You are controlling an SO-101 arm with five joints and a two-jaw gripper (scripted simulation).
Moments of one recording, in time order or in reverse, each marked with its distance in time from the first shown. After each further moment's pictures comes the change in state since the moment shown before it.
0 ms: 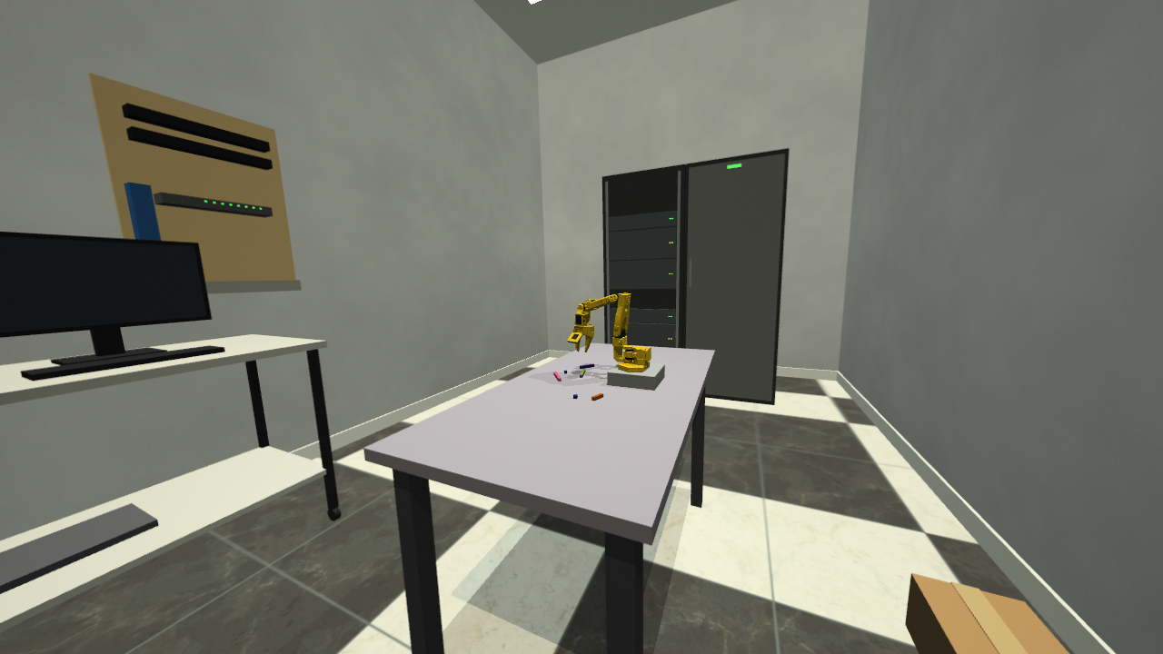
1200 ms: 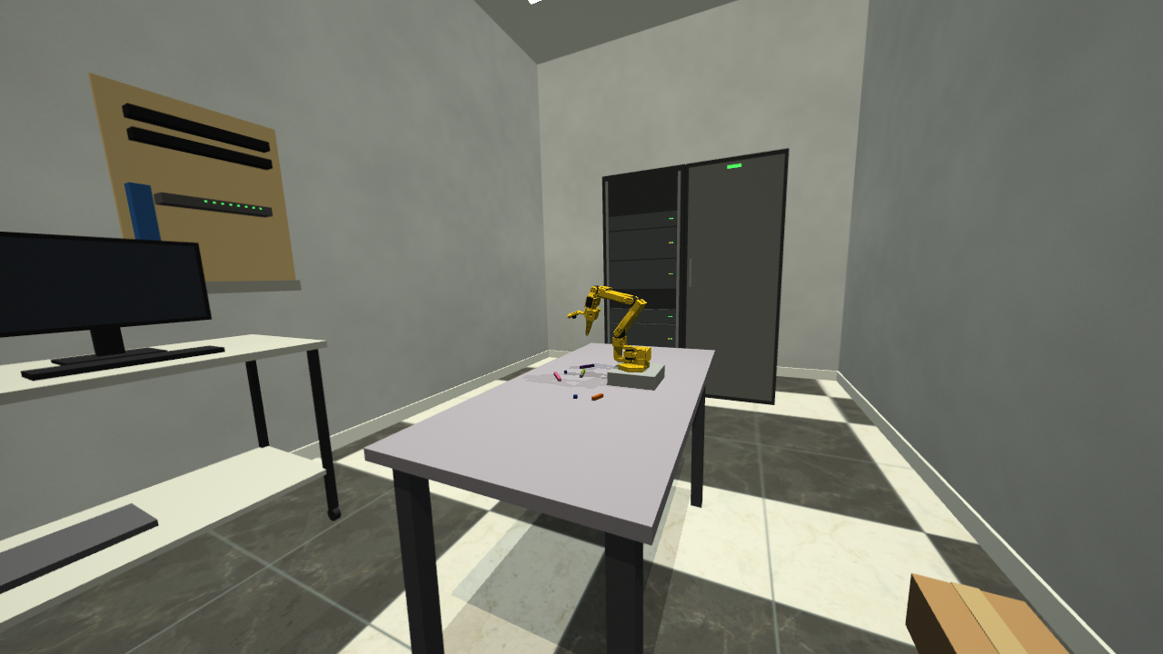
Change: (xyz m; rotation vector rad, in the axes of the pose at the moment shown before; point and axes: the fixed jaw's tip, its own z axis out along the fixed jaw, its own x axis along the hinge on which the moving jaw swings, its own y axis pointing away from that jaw) arm -0.016 0.015 -0.067 0.179 -0.123 1.154
